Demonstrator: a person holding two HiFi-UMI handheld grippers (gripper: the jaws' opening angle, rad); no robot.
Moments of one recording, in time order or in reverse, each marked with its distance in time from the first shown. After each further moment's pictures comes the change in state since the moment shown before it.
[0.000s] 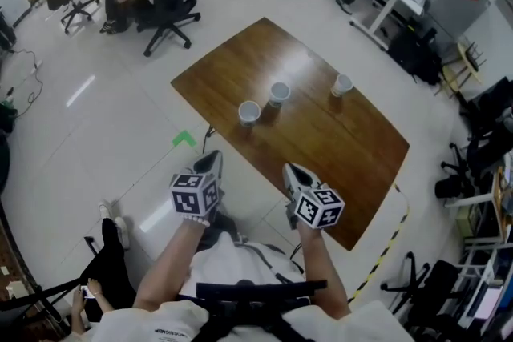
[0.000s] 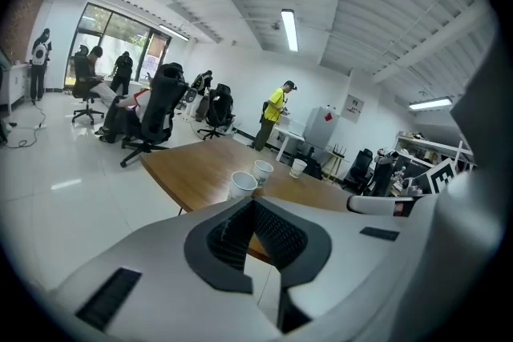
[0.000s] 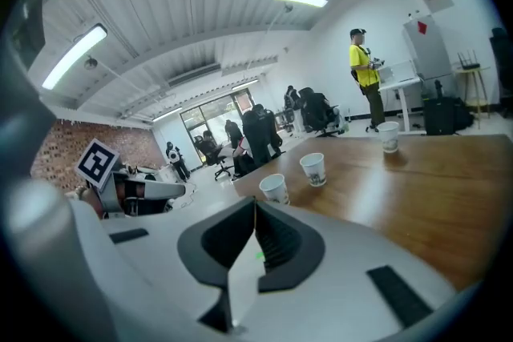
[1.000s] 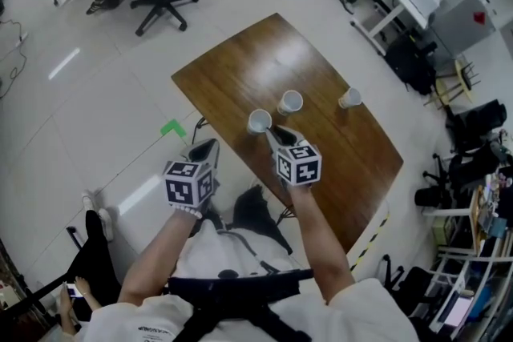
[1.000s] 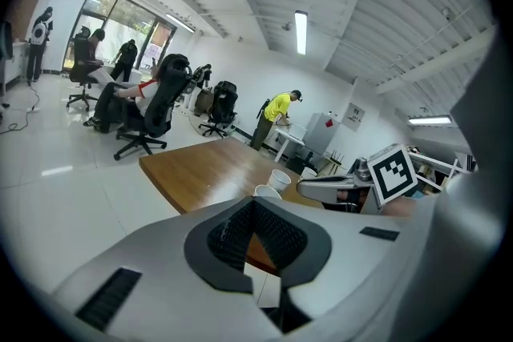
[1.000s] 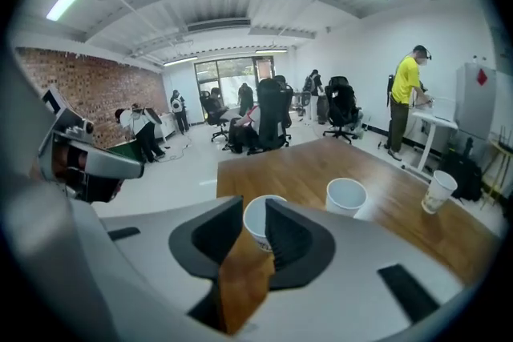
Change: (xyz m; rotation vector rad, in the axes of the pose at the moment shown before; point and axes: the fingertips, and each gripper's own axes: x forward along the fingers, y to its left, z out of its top) left arm 0.042 0.072 0.040 -0.069 0.022 -0.052; right arm 0.180 -0.002 0.045 -0.316 0.233 -0.060
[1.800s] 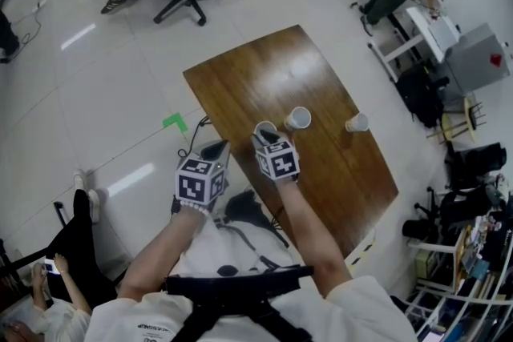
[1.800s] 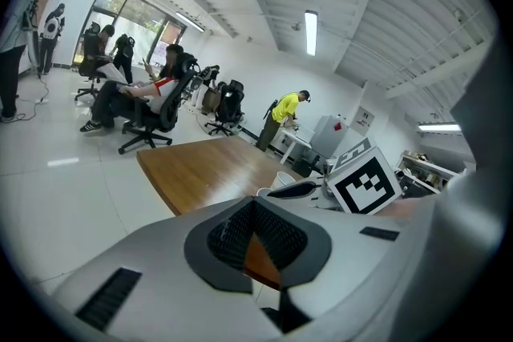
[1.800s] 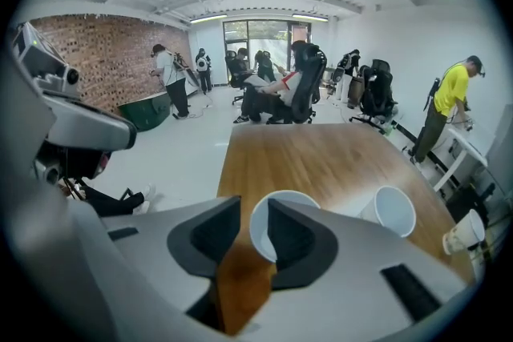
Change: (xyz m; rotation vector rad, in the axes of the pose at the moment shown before) left arm 0.032 0.002 -0.001 -0.056 -0.007 0.039; right arm 0.079 0.027 -0.019 -0.216 0.250 0.101
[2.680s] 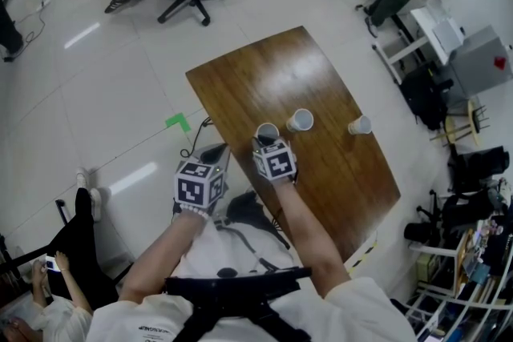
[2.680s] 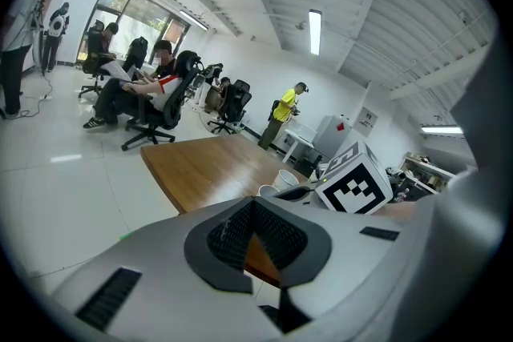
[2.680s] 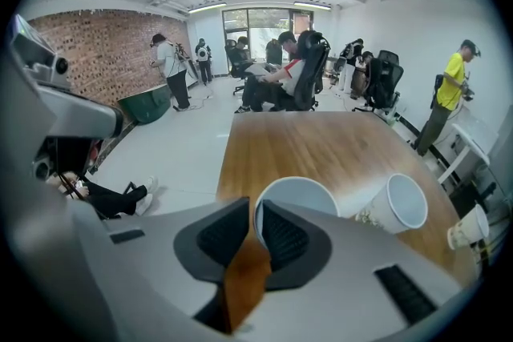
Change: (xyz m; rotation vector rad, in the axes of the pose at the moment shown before) left arm -0.004 0.002 -0.004 -0.018 0.007 0.016; right arm 0.012 0.005 -0.007 -0.024 0.056 0.009
